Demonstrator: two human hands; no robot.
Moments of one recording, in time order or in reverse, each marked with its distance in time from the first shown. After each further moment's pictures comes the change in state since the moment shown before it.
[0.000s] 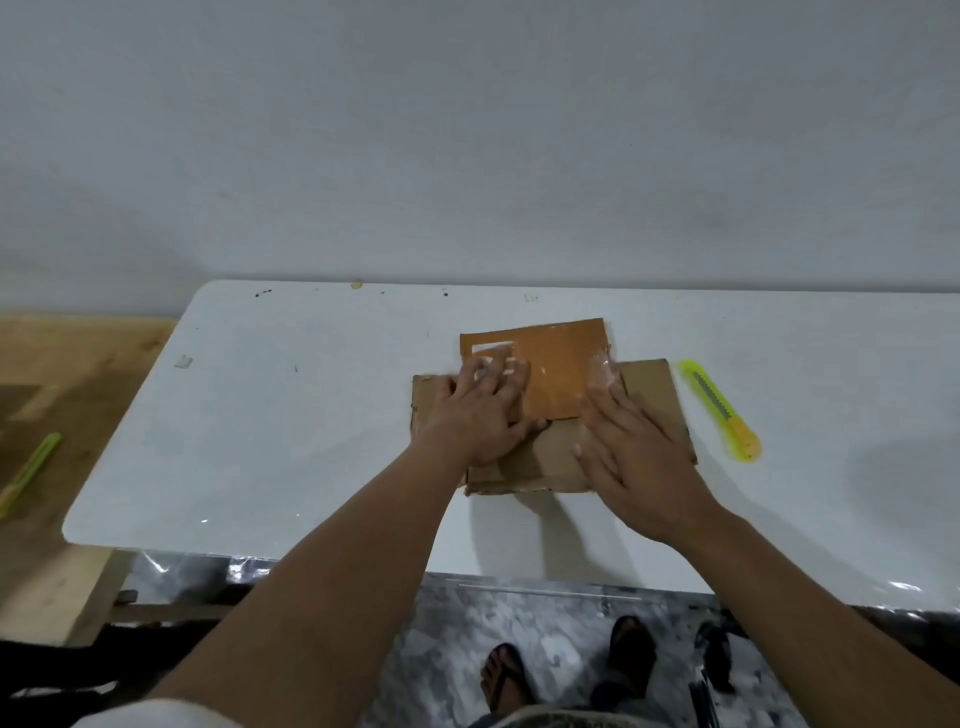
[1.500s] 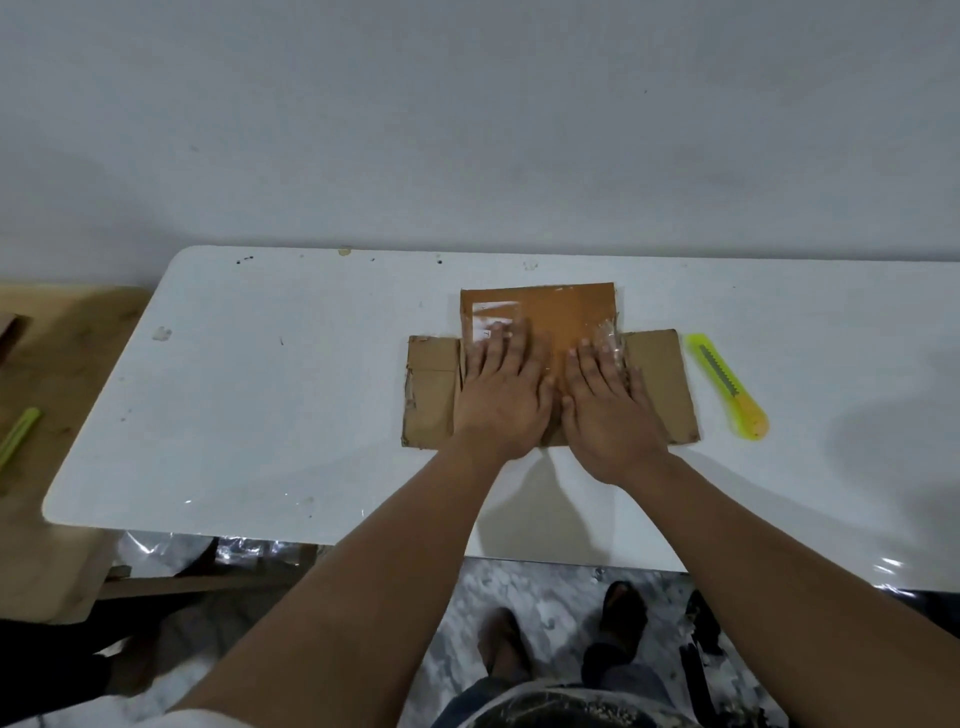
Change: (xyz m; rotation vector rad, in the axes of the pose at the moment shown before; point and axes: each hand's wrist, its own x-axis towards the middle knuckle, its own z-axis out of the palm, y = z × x) left_hand 0.006 0.037 0.027 -0.097 0.227 0.021; right_hand 0.044 0.009 0.053 -0.199 -0.148 0.180
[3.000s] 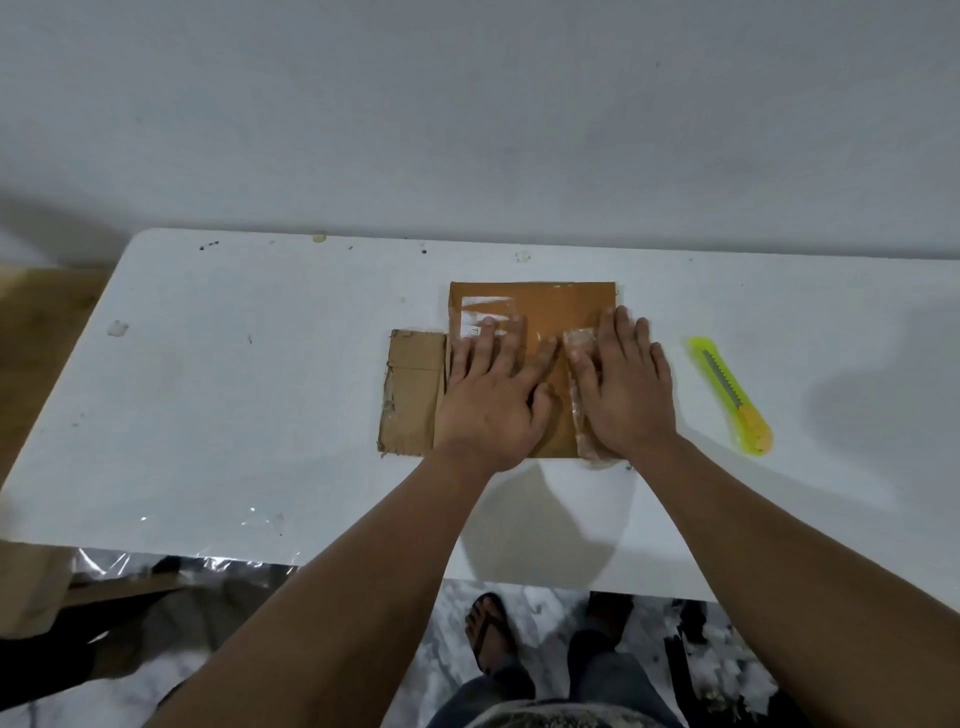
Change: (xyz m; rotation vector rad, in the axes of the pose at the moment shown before) left_hand 0.007 -0.001 0.002 0.017 0.031 0.014; right_hand 0.040 0.027 -0.003 0.241 0.137 0.214
